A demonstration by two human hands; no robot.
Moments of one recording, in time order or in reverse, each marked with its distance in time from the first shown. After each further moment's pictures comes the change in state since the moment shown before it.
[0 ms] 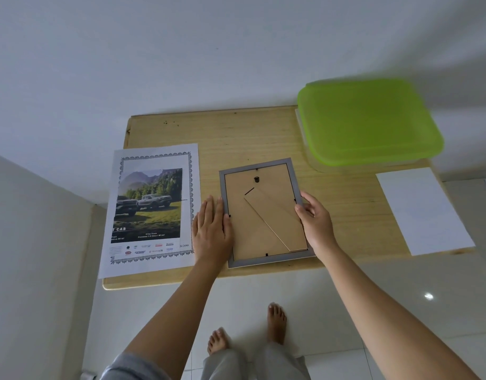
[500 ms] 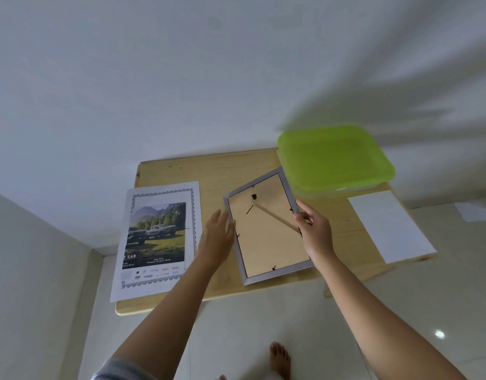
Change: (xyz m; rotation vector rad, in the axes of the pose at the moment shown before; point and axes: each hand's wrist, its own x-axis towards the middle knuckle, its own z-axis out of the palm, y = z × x) left_hand 0.008 0.040 -0.079 -0.271 -0.157 0.148; right_hand -0.045 -0.062 -0.020 0.046 0.135 -0.206
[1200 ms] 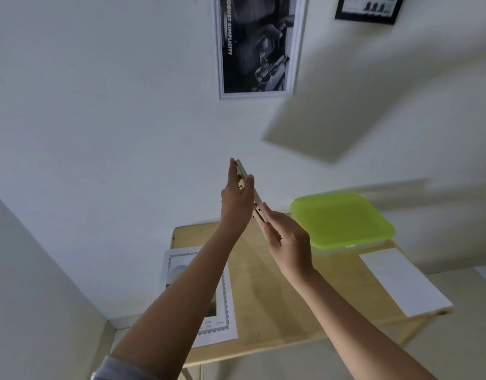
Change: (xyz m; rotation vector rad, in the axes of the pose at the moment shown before) left_hand 0.001 0.142 -0.177 -0.739 0.325 0.246; right_hand -0.042 -0.147 0.071 -0.326 0.226 -1.062
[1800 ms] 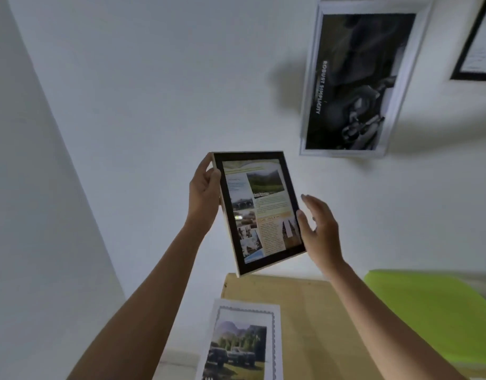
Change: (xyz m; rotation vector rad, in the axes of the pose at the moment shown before) left_hand 0.100 0.061 -0.167 -0.049 0.283 0.258; right_hand 0.156 0.009 0.099 0.267 -0.113 0.134
